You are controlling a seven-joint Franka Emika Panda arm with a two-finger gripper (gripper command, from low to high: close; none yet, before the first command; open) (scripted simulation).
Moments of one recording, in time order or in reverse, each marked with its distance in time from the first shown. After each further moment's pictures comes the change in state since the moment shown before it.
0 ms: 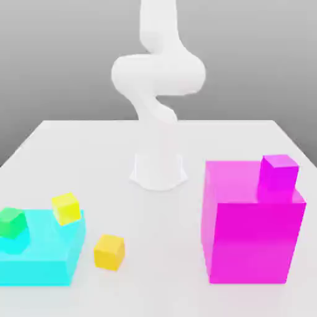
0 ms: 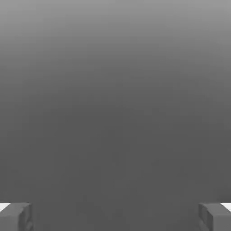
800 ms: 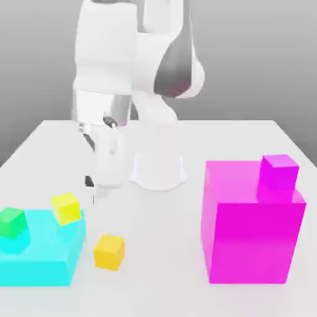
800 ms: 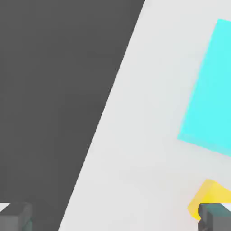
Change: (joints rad) arm -0.424 0.563 0.212 -0.357 -0.052 0.372 1.072
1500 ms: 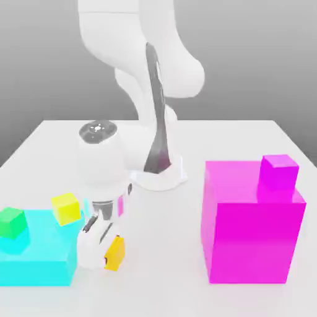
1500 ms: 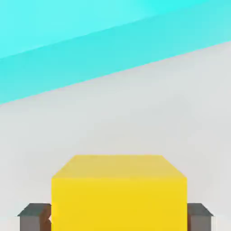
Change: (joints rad) arm 0.062 0.449 -0.172 -0.084 -0.131 0.340 0.479
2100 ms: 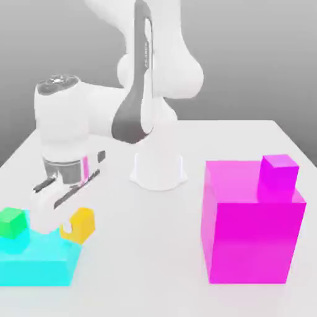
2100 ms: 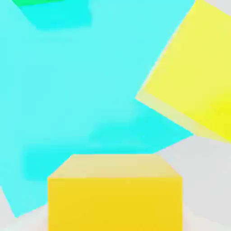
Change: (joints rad) arm -0.210 -0.295 0.010 0.119 0.171 -0.413 -0.056
